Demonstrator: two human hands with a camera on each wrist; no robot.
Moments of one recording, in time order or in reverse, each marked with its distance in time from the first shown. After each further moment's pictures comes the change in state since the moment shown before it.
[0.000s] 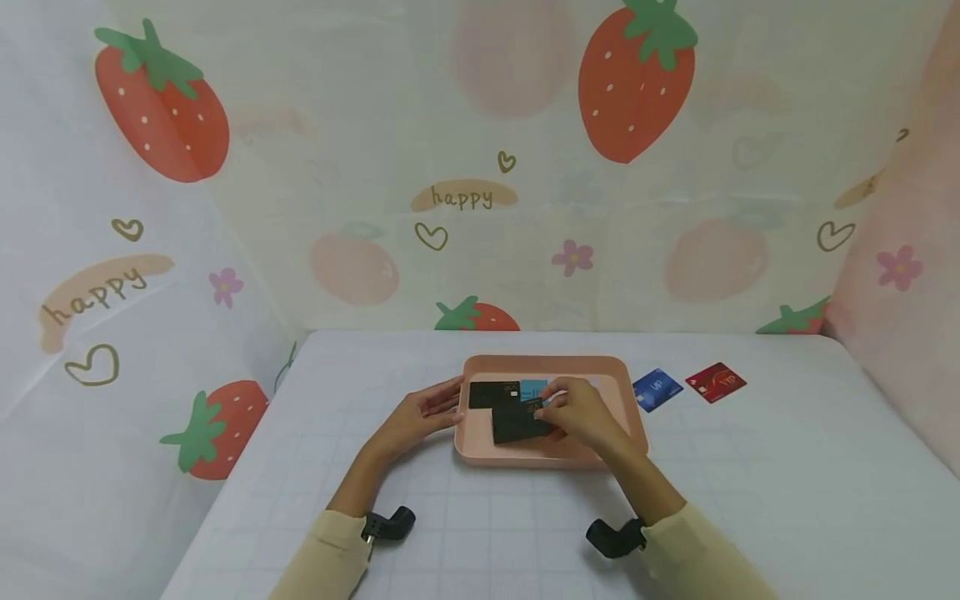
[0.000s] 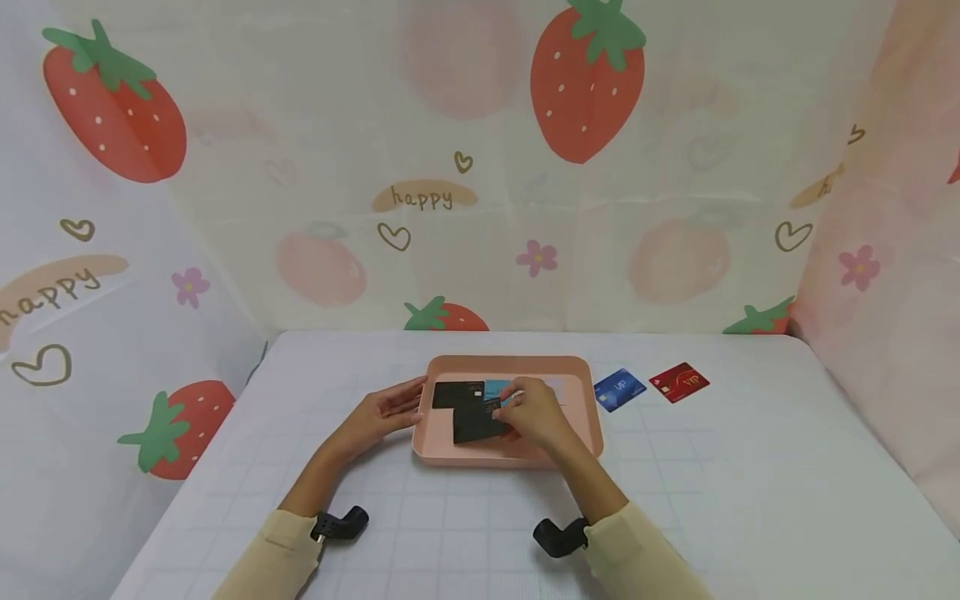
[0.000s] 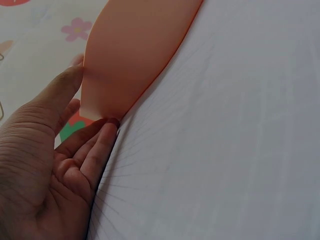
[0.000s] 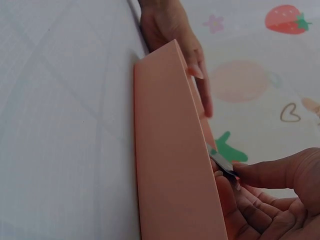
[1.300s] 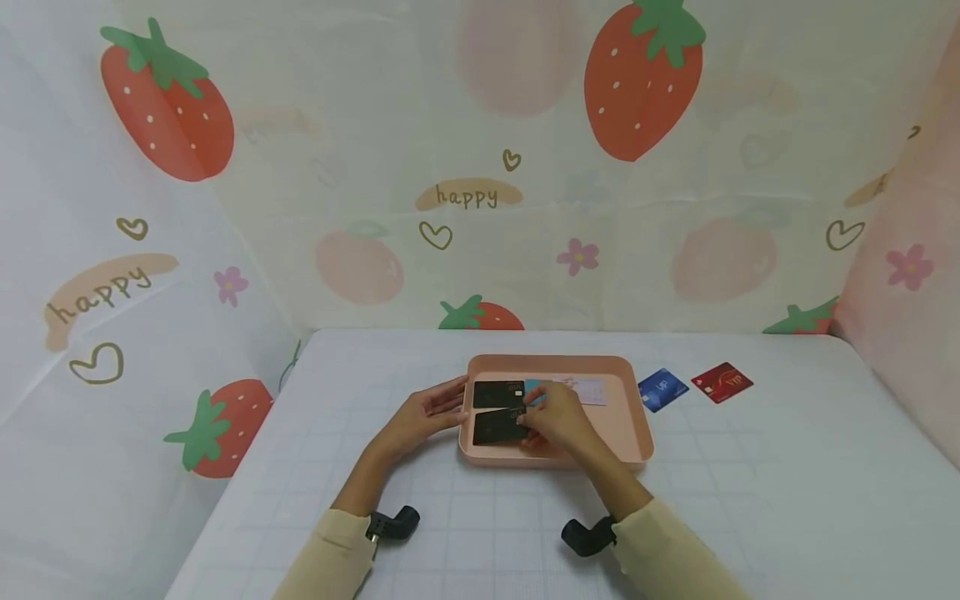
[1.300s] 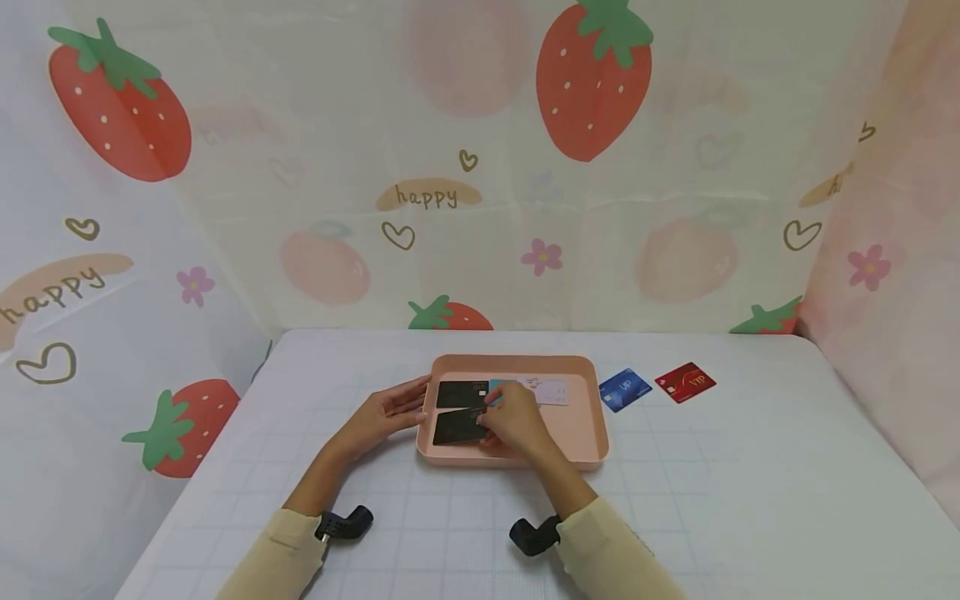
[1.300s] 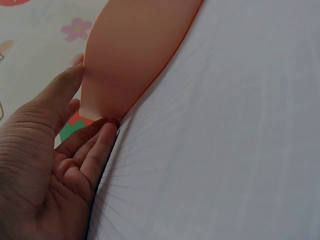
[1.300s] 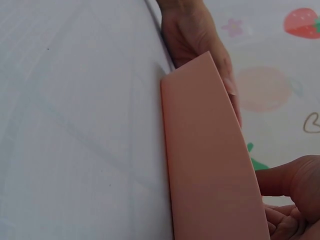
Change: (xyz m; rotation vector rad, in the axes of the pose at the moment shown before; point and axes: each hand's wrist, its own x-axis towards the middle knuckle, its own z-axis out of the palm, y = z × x) left_hand 0.002 -0.003 -0.001 -0.032 -0.015 0.017; right_hand 0.013 0.001 0.036 0.049 -0.009 0.015
